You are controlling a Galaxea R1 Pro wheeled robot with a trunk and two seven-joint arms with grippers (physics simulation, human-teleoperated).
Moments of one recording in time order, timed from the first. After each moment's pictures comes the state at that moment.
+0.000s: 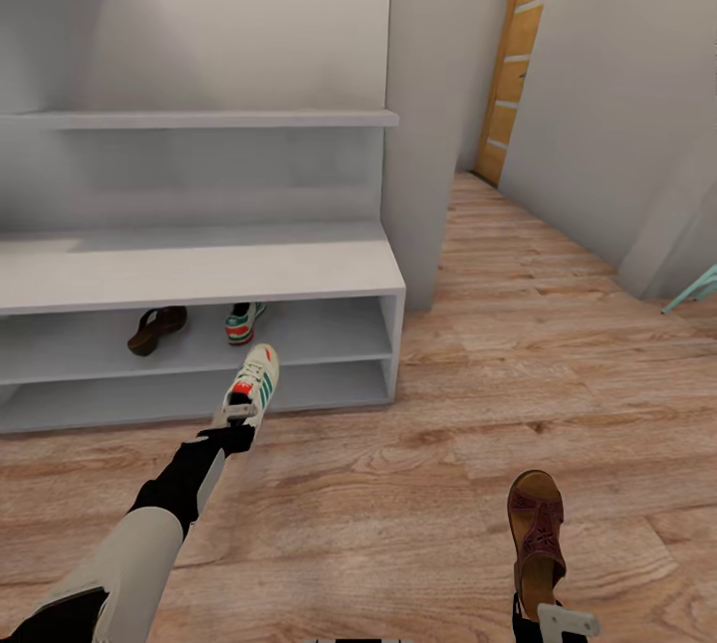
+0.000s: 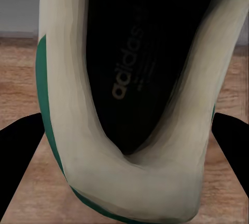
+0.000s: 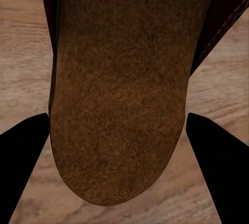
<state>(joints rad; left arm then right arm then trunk) -0.77 -0.01 0.27 -0.52 -0.18 0.28 0.01 -0.26 -0.04 0.01 -0.29 0.07 -0.57 -0.36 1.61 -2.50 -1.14</state>
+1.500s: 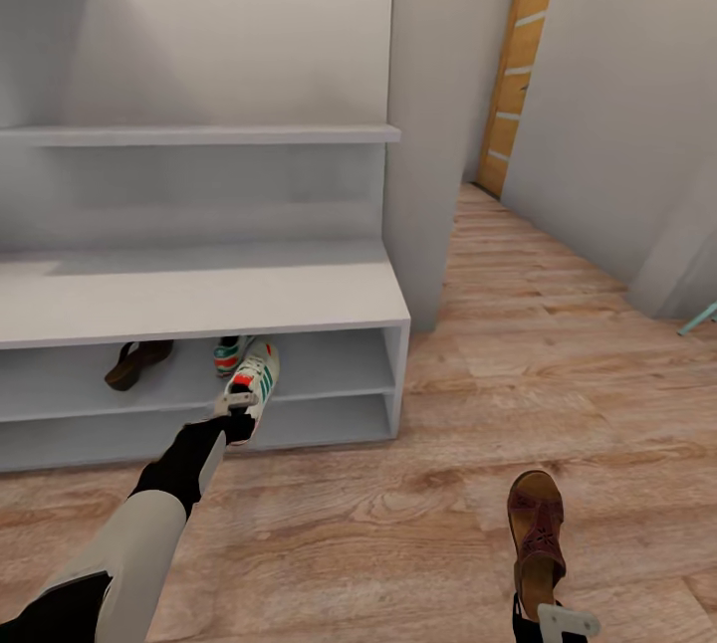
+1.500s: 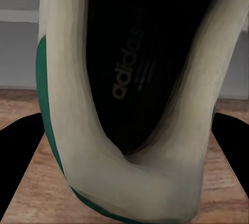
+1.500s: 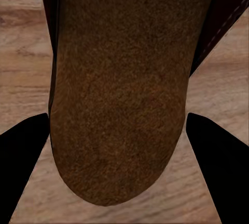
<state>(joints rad) -0.81 -0.02 0.27 -0.55 -0.18 0.38 0.01 -0.26 -0.04 0.01 -0.29 0.07 -0.57 -0.36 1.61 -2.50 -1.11</state>
